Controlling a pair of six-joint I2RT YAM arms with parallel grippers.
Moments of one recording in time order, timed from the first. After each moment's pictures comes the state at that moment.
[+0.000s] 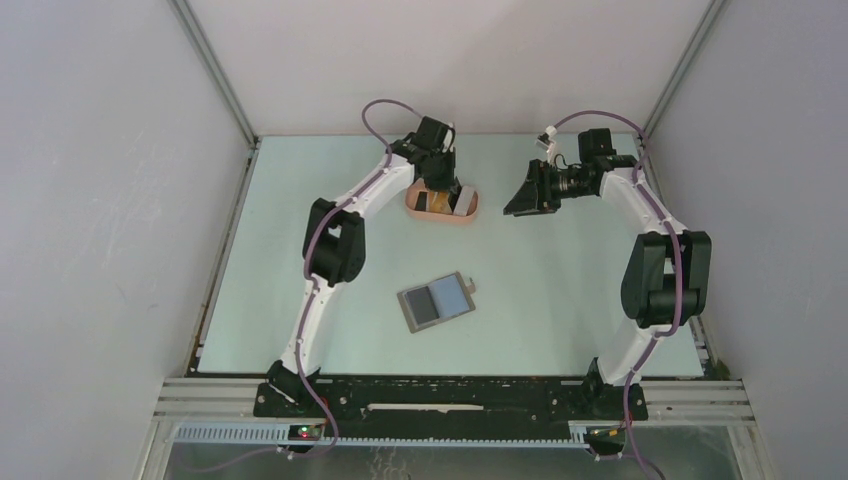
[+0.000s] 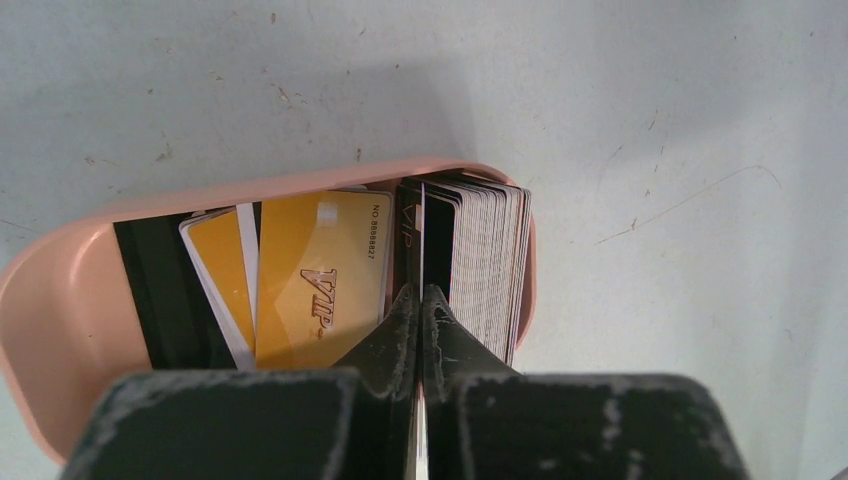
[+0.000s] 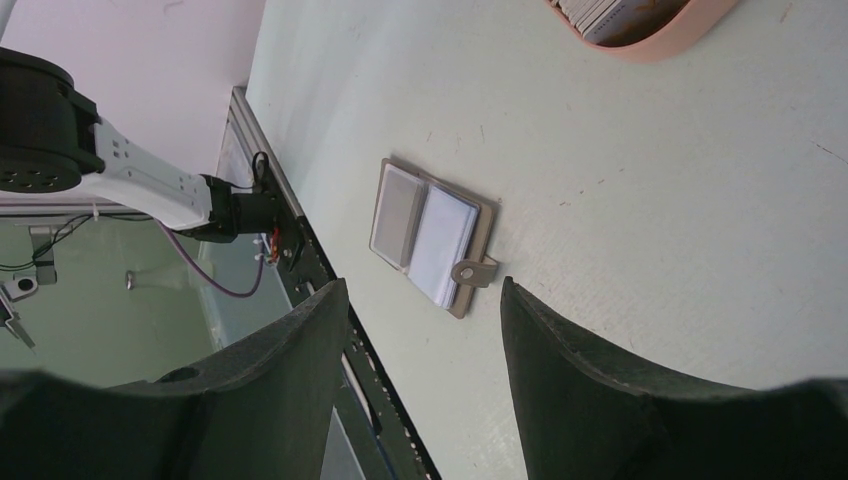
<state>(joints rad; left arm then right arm) -0.52 2.41 2.21 -0.67 0.15 -0.43 0.03 1.78 1.46 -0.74 -1.03 -0.02</state>
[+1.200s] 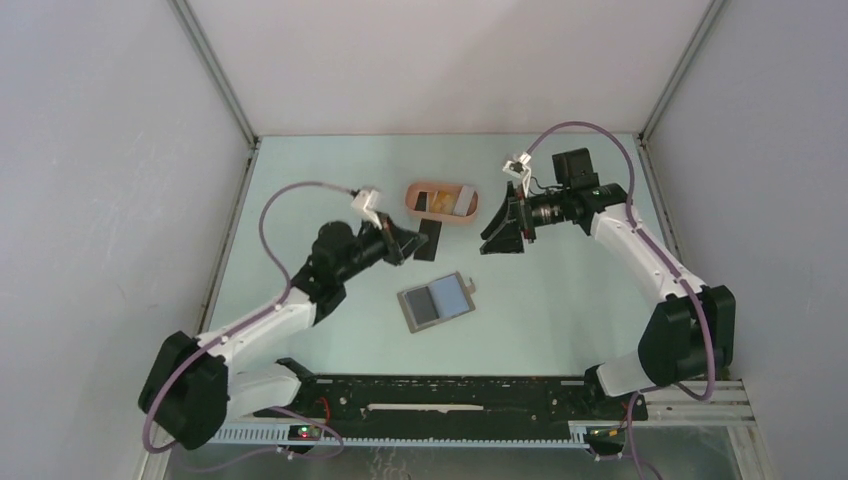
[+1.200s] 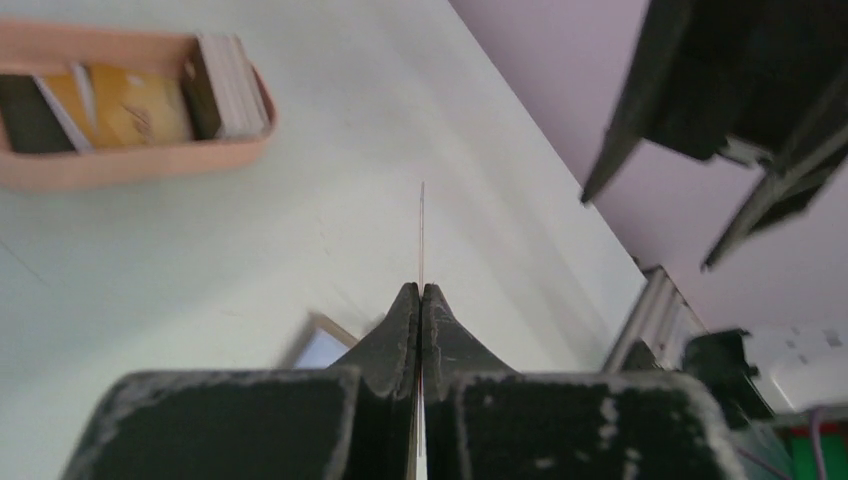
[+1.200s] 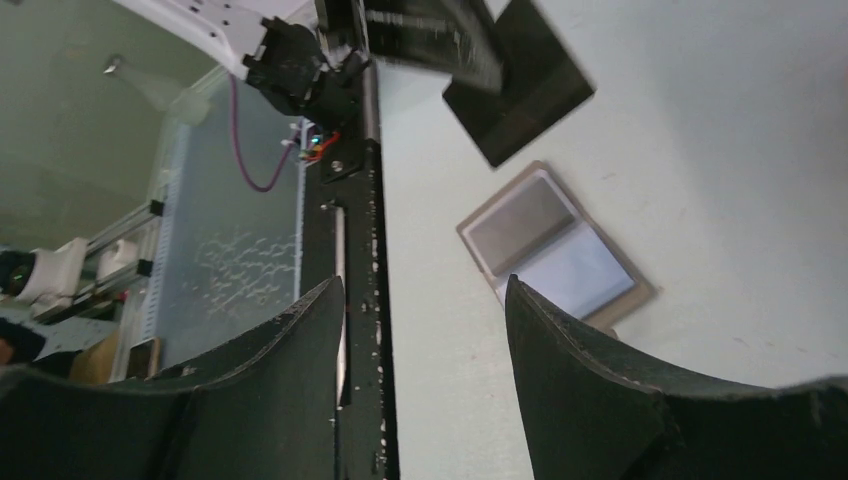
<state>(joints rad) -0.55 1.16 0.64 0.38 0.29 -0.55 0.25 1.45 1.23 -0.64 -1.21 -0.29</state>
